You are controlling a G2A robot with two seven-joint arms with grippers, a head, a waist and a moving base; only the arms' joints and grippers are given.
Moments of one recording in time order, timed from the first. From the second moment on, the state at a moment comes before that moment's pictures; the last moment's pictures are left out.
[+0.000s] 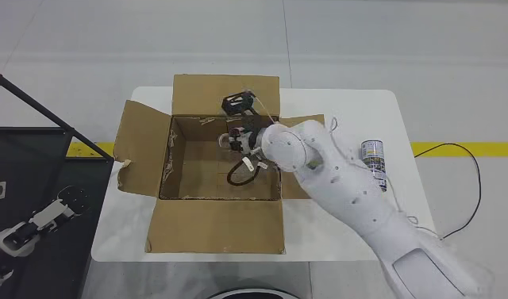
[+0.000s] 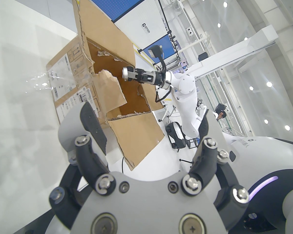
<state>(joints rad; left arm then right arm) 2.07 -1.06 -2.36 -2.01 -0.60 -0.49 -1.01 -0.48 -1.43 0.64 -1.32 -0.60 0.19 0.94</state>
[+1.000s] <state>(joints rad) 2.07 -1.06 -2.36 -2.01 -0.60 -0.49 -1.01 -0.40 -1.65 0.43 -0.91 -0.65 0.16 0.86</state>
